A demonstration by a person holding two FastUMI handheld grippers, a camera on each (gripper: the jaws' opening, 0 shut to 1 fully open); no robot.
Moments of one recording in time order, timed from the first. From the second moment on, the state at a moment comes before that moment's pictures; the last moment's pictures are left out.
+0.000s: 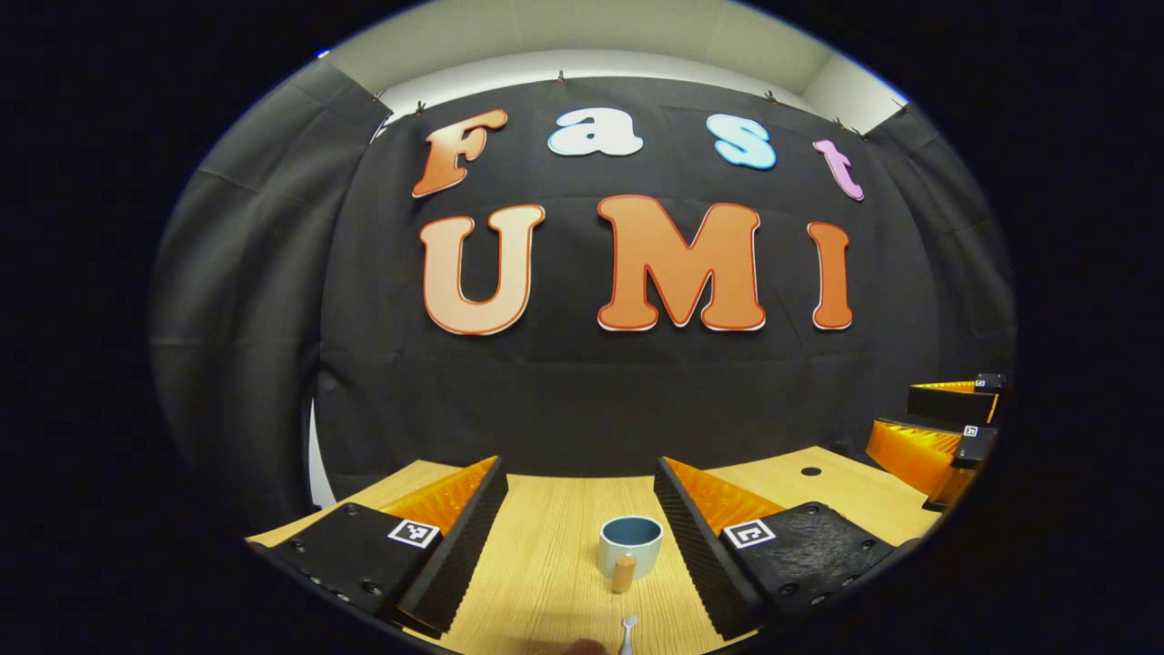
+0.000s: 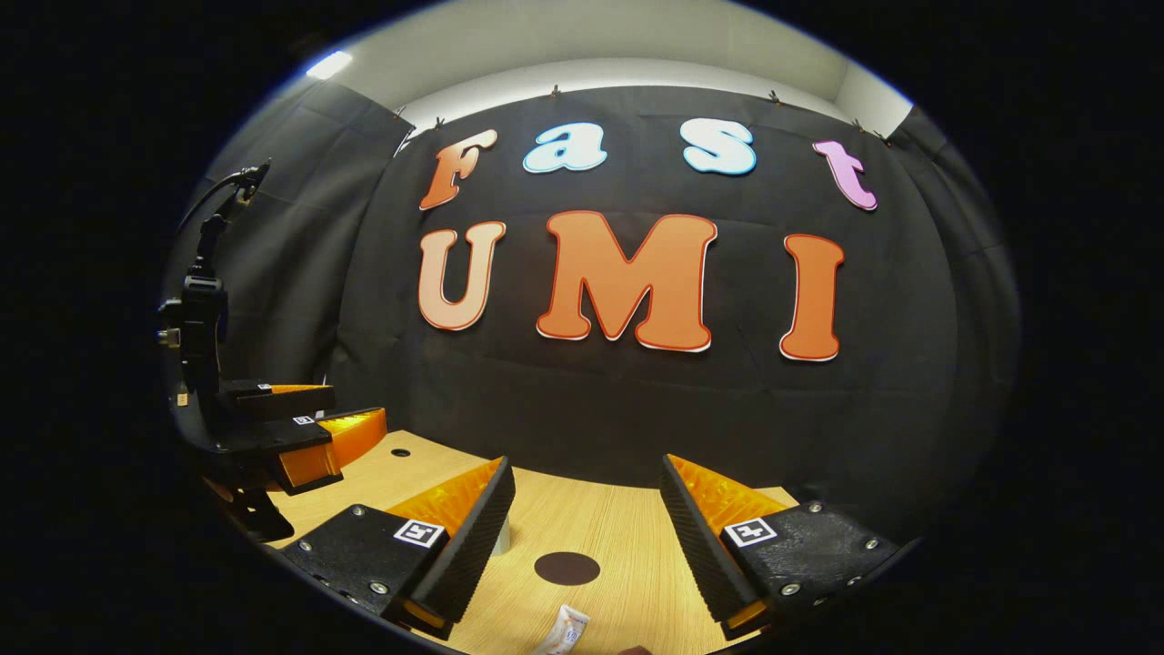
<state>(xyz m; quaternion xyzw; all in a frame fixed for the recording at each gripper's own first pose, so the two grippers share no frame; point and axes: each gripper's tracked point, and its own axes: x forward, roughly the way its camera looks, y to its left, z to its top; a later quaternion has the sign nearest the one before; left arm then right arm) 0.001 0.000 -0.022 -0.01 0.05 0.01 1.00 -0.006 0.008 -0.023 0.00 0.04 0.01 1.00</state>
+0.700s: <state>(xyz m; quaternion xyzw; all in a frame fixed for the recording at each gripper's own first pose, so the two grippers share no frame) -0.023 -0.037 -0.141 -0.01 0.26 -0.05 0.96 -0.022 0.014 -0.142 0.02 0.26 0.03 0.97</state>
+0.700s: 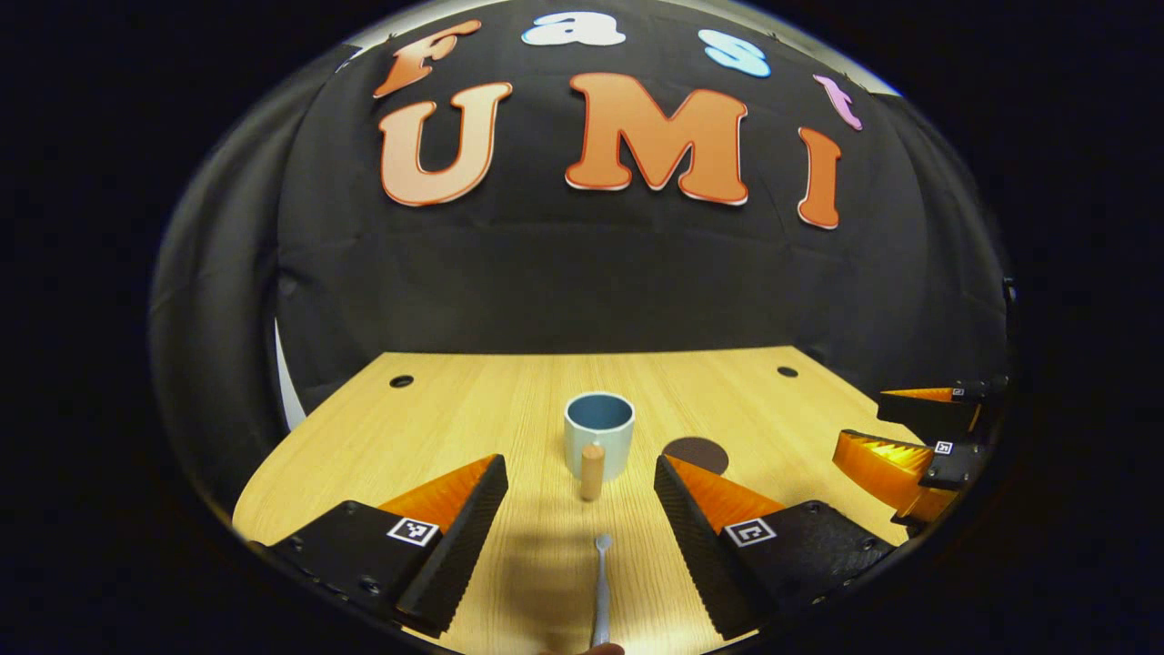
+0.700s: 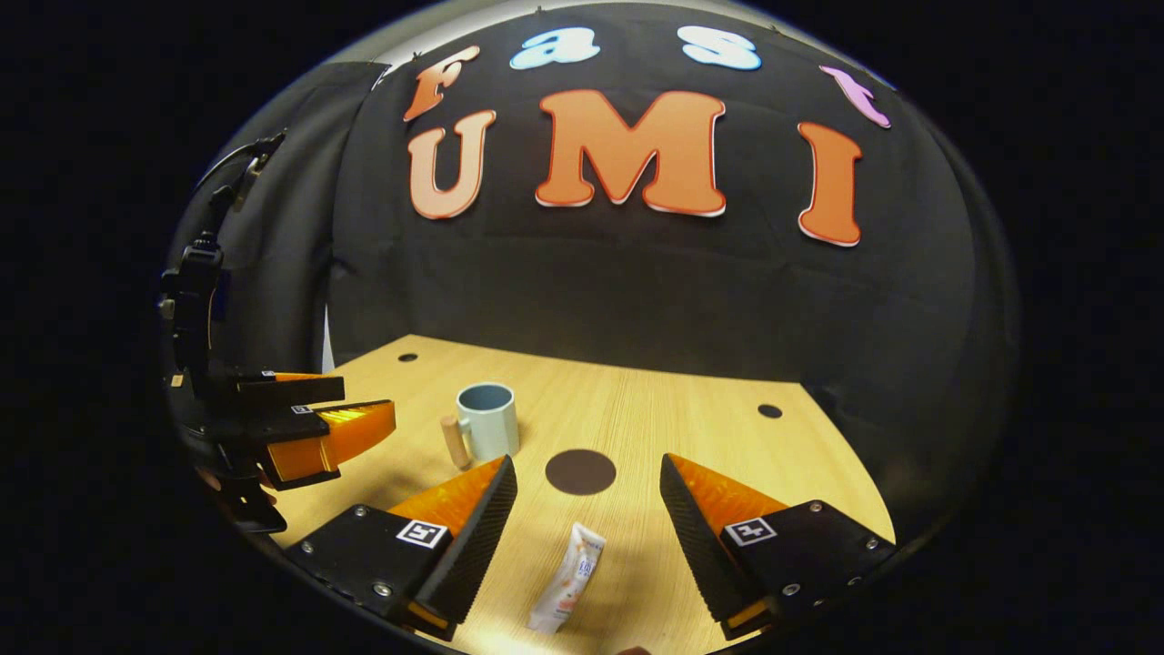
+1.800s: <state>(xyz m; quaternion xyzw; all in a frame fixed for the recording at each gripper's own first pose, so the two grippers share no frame) -0.053 -0.066 -0.205 -0.04 0.57 -0.08 0.81 -0.062 0.032 -0.288 0.05 0.54 0.06 0.84</state>
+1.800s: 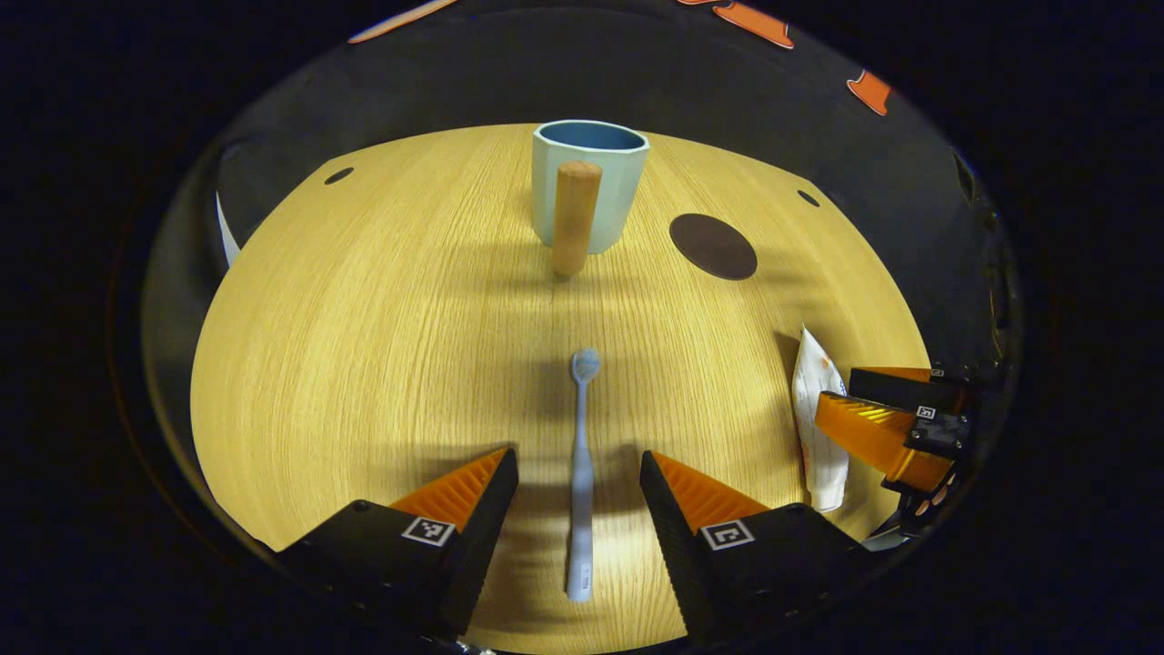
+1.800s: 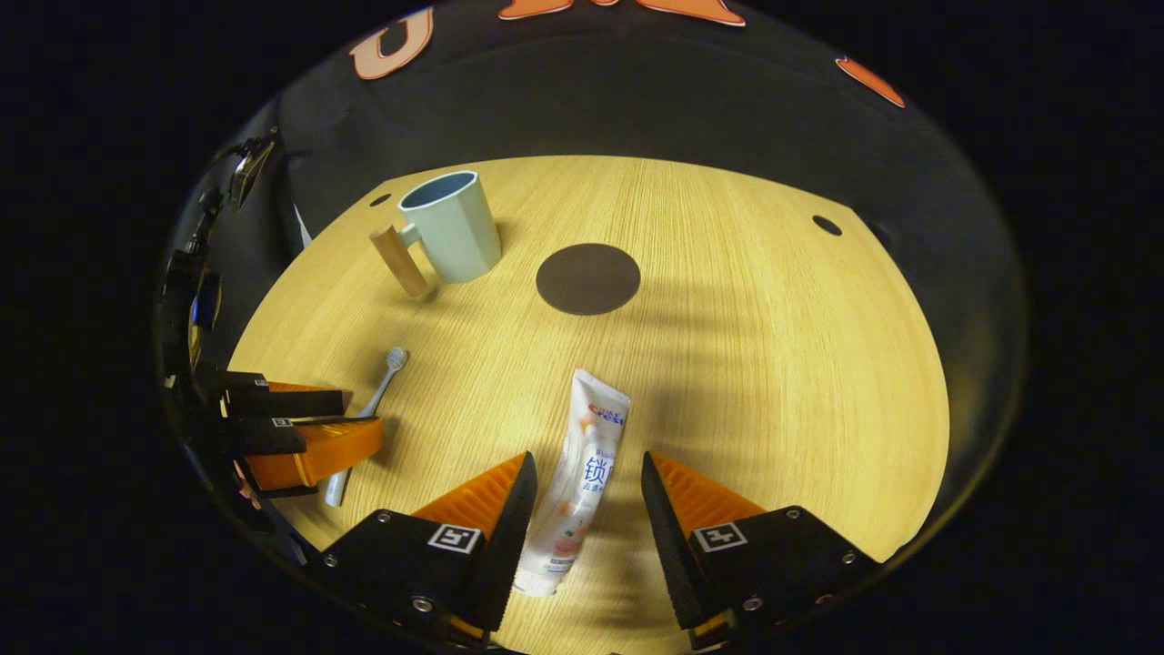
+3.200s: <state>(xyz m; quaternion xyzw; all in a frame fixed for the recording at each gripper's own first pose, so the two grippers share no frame) 0.006 -0.081 -0.172 -0.02 0.40 -0.06 0.91 -0.036 0.055 -0.223 0.07 0.42 0.11 0.90</state>
